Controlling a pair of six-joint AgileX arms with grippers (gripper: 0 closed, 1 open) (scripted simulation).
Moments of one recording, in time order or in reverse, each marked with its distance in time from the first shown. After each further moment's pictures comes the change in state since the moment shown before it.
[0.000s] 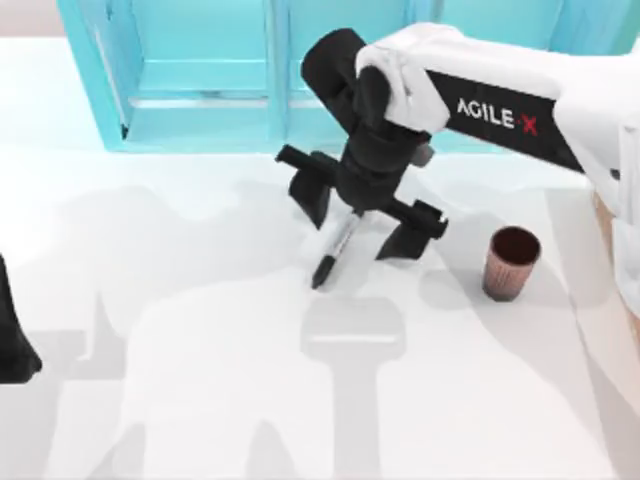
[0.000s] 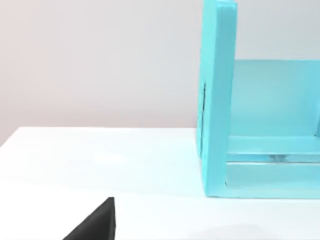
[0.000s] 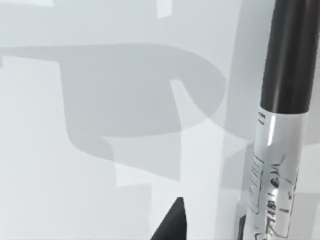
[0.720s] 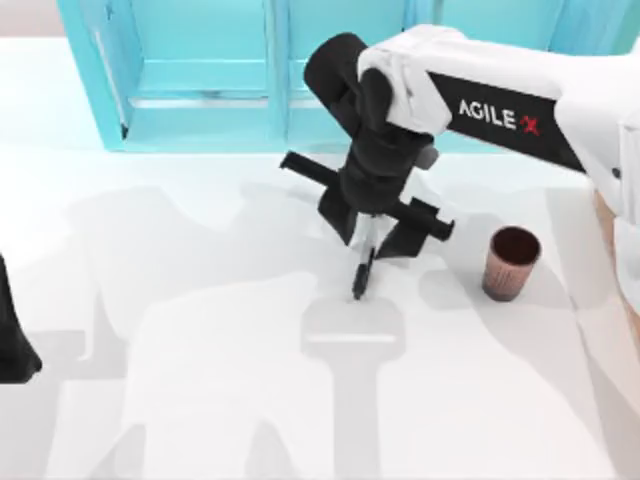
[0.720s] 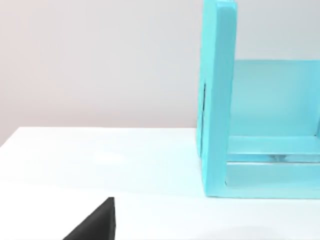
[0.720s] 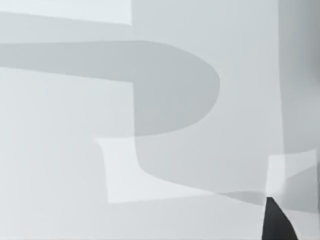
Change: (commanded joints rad) left arm 0.000 0.000 0.000 0.000 0.000 0.000; right arm 0.000 0.000 0.000 0.000 0.000 0.000
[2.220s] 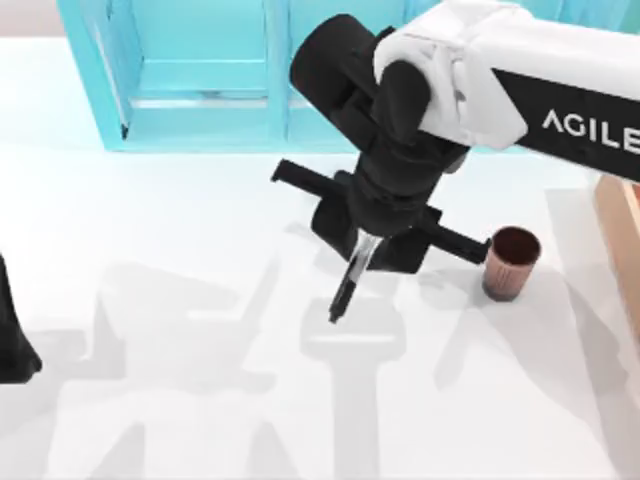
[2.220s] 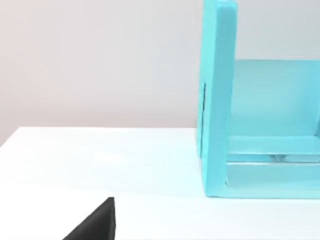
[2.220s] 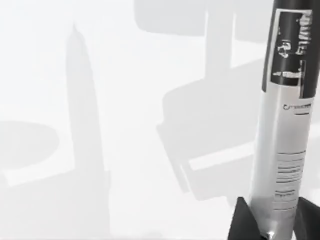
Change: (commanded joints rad) left arm 0.000 0.000 0.000 0.000 0.000 0.000; right arm 0.136 -0.503 -0.337 -0.137 0.107 0.051
